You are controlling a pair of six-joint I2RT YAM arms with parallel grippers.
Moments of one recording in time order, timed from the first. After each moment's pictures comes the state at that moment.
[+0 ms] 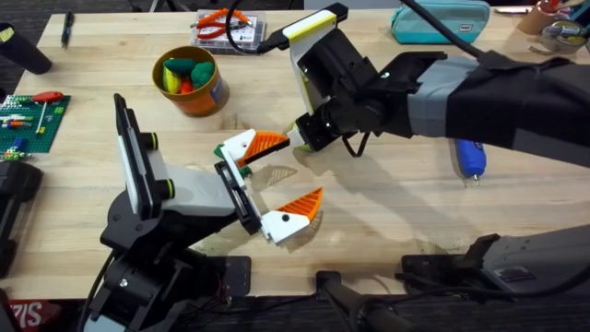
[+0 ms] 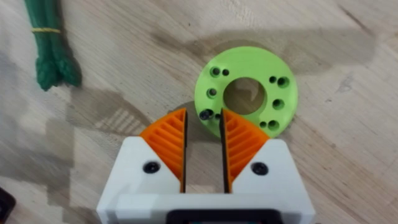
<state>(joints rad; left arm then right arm) -0.37 0.00 0.01 -0.08 0.69 -0.09 0.75 1.64 1.06 -0.49 0.01 0.17</state>
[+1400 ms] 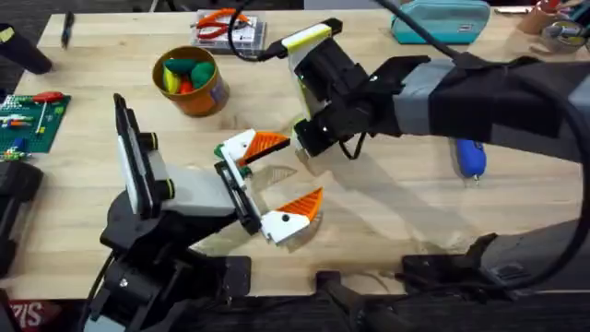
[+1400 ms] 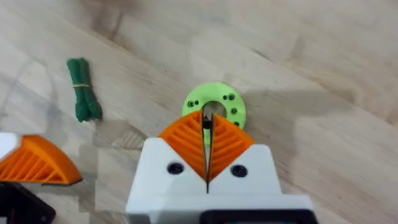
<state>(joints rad) -0.37 0.00 0.01 -0.07 0.69 -0.09 0.75 1.69 1.06 -0.50 -0.05 0.17</state>
